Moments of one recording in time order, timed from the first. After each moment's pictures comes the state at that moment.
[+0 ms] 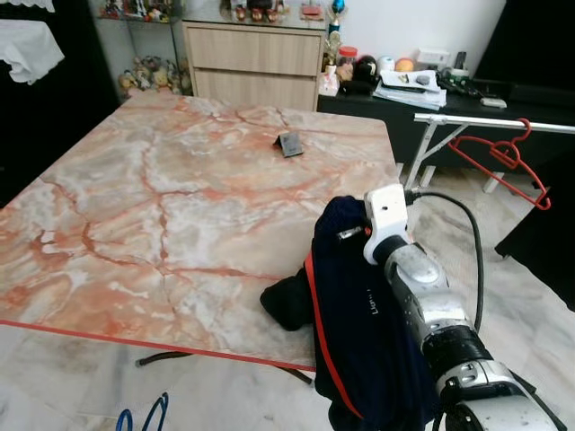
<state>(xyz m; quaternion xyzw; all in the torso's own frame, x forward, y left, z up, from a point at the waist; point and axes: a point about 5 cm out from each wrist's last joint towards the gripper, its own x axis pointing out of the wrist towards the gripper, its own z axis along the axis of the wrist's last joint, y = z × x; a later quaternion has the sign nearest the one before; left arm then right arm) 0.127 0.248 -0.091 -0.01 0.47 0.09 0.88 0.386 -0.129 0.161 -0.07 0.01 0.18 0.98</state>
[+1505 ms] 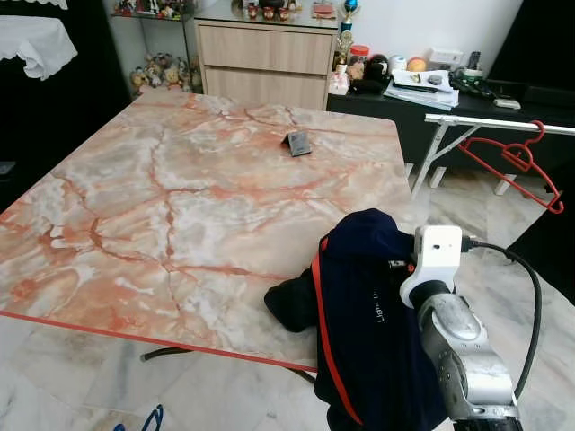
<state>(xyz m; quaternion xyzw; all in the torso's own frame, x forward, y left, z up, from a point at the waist) 0.111 0.251 -0.094 0.00 0.47 0.09 0.88 0.321 -0.165 0.146 0.00 0.05 0.04 1.00</state>
